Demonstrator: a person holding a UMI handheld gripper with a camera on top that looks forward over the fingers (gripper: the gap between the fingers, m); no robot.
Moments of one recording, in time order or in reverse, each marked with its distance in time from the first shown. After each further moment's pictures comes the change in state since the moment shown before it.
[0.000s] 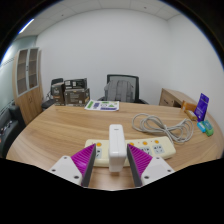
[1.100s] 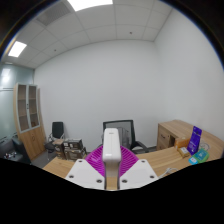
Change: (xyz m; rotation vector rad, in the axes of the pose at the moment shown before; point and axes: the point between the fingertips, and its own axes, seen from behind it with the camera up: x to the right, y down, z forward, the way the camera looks) arm 0.070 -0.232 -0.077 0.392 -0.026 0.115
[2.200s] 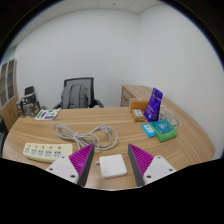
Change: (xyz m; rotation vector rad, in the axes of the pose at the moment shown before) arm 0.270 0.163 -0.075 -0.408 0.285 -0.057
